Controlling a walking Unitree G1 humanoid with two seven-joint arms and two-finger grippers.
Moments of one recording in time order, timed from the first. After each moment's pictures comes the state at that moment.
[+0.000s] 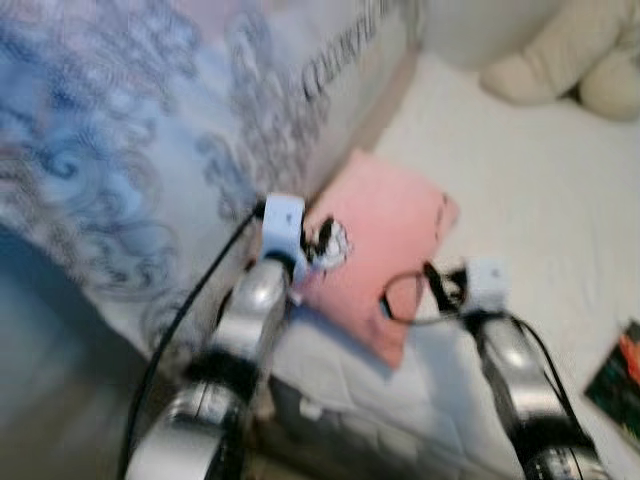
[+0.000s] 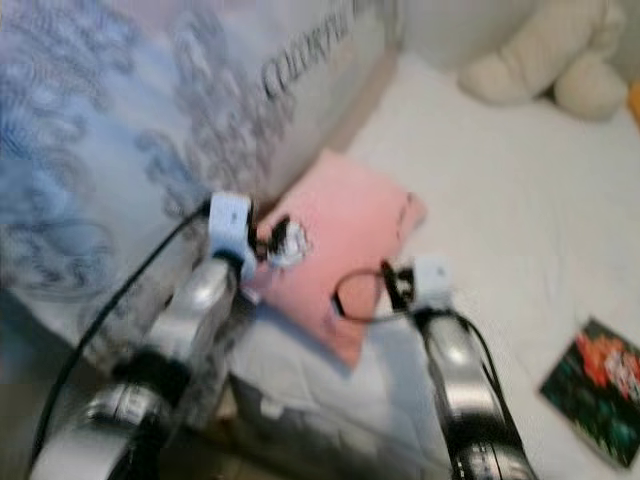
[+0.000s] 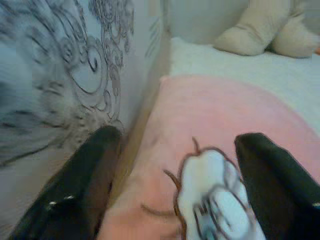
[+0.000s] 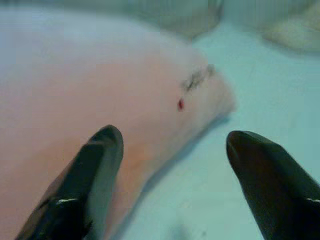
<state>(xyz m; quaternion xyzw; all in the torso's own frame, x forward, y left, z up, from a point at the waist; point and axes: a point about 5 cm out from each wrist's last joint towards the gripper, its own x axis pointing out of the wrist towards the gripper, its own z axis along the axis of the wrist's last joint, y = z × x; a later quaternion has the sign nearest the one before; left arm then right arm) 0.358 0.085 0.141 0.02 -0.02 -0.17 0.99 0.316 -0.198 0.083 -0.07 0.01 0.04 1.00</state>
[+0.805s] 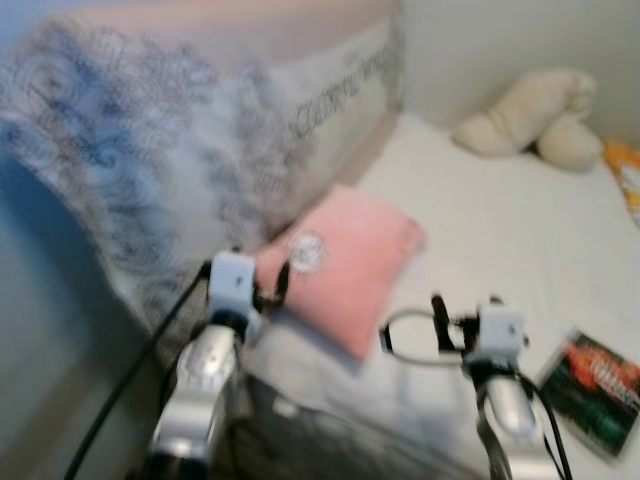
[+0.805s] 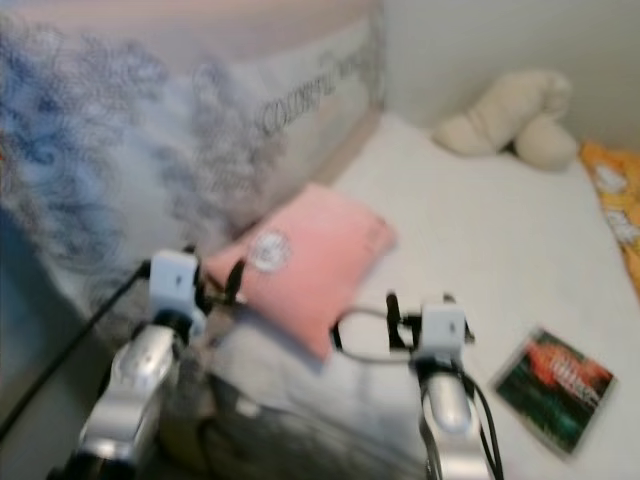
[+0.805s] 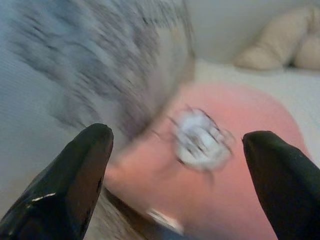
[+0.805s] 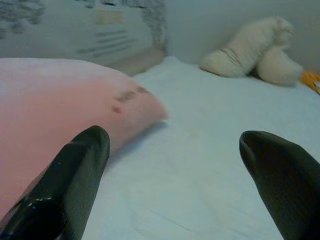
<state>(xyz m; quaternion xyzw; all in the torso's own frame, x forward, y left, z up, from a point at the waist) 0.300 0.130 0.098 0.04 -0.01 -0.10 0.99 0.269 -0.188 0.062 -0.03 0.01 -0.04 1.00</state>
